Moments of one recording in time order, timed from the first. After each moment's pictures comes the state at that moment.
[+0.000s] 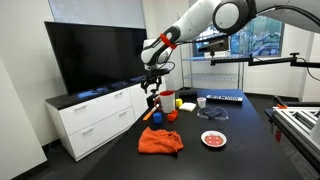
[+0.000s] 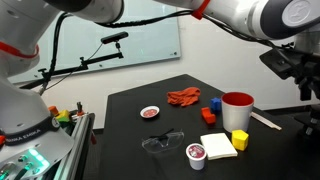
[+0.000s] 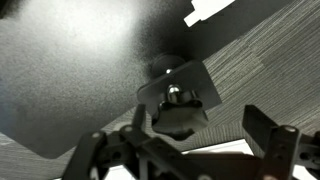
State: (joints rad) arm -0.33 1.03 -0.15 -1.03 0.09 2.26 0.24
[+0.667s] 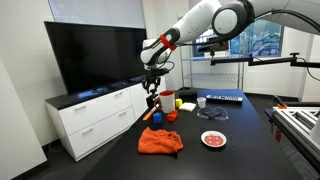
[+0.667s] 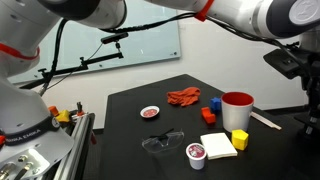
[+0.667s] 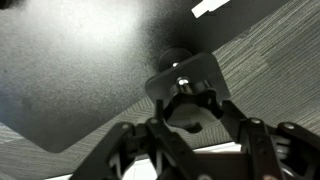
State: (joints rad) arm -0.34 1.07 -0.15 -0.95 0.08 2.21 0.24
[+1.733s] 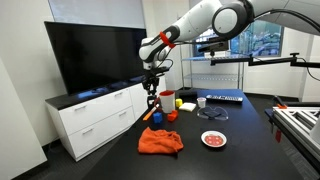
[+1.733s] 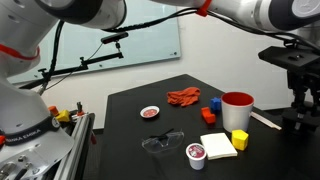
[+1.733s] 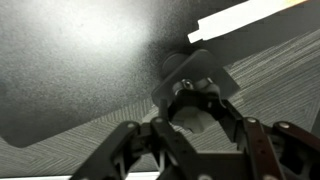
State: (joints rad) arm -0.37 1.08 -0.09 -0.90 0.08 2.08 0.00
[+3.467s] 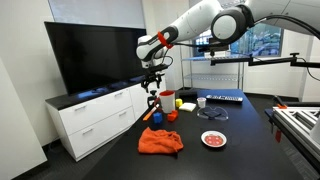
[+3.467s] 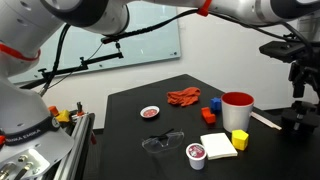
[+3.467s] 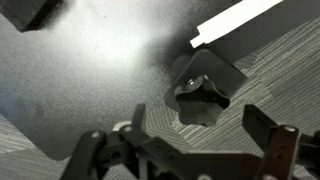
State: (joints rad) arm -0.32 1.11 -0.18 -0.80 0.07 1.96 0.21
